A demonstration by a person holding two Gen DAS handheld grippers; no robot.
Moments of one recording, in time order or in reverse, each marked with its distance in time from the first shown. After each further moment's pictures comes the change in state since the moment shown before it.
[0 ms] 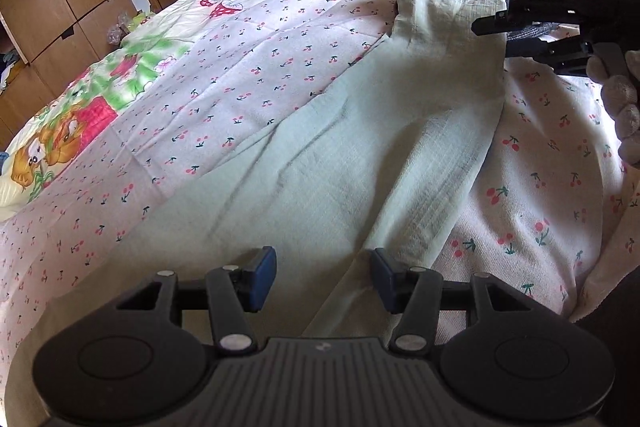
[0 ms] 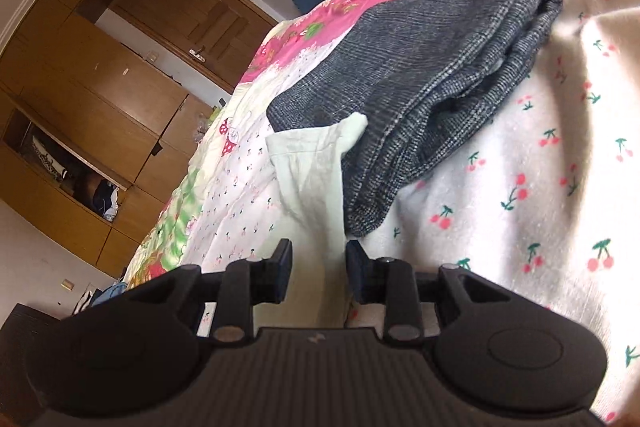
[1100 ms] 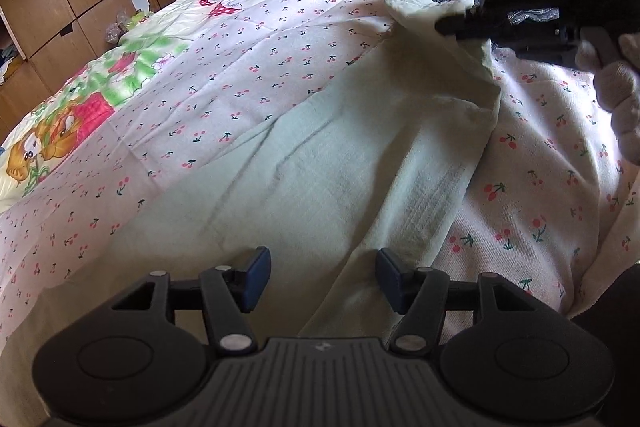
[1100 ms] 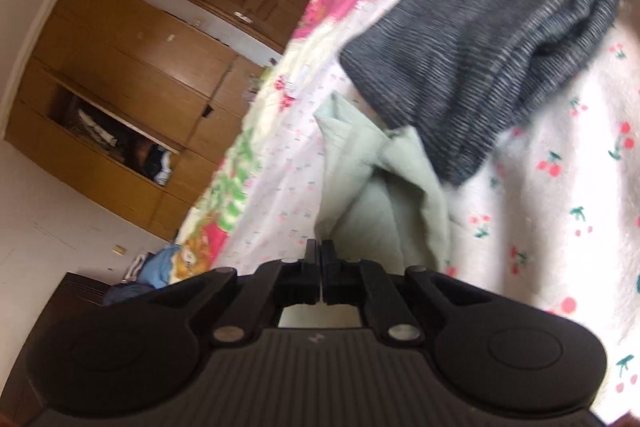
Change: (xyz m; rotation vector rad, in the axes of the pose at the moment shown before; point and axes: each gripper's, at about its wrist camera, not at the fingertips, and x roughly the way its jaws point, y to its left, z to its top) left arm 0.003 0.004 -0.006 -0.023 -0.016 -0.020; right arm 0.003 0.028 -0.006 -0.024 0.107 0.201
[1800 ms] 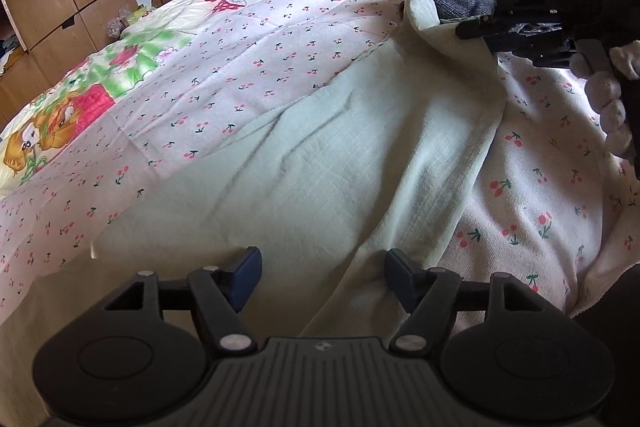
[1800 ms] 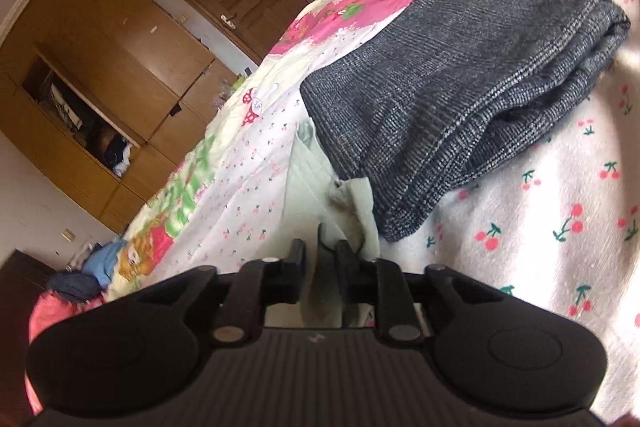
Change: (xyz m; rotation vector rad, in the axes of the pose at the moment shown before) left arm 0.003 0.005 -0.005 -0.033 -0.008 -0.011; right arm 0.002 -0.027 0.012 -0.047 -0.033 -0.124
